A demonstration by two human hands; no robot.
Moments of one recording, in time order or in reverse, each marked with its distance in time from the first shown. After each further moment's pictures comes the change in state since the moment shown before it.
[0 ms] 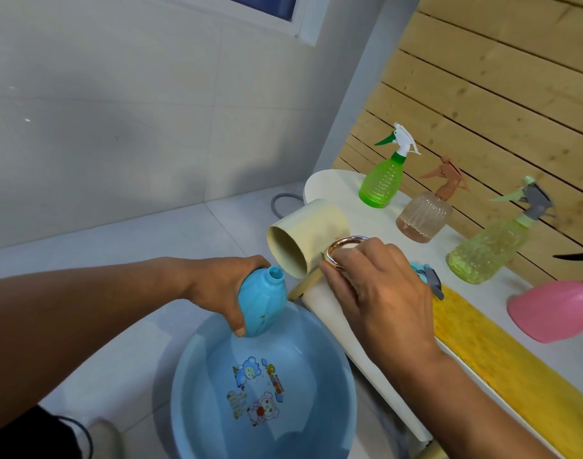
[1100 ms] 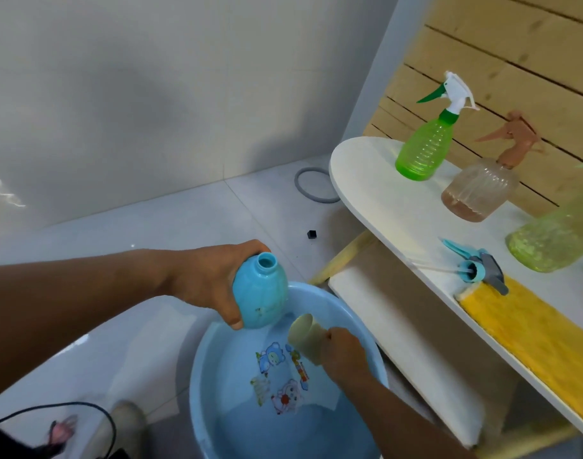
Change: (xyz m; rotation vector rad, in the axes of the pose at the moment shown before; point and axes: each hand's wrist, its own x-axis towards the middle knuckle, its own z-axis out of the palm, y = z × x) left_hand -0.007 -0.039 0.003 -0.125 0.038 -0.016; right_hand -0.125 0.022 0.221 0.202 -0.992 0.742
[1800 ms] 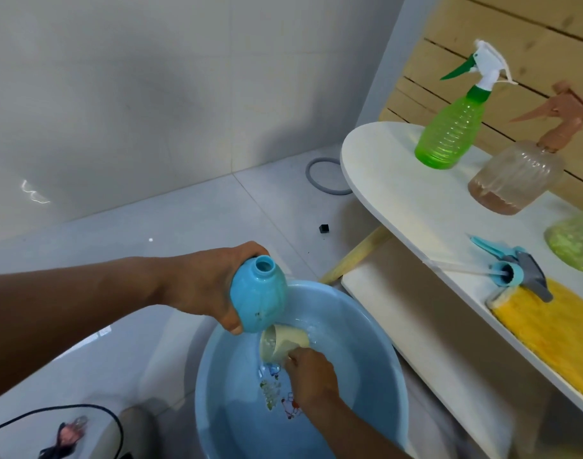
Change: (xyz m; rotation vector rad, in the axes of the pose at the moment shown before) left_hand 0.004 -0.020 0.001 0.022 0.001 0.030; right_hand 0.007 -0.030 0.080 0.047 -0.123 -0.152
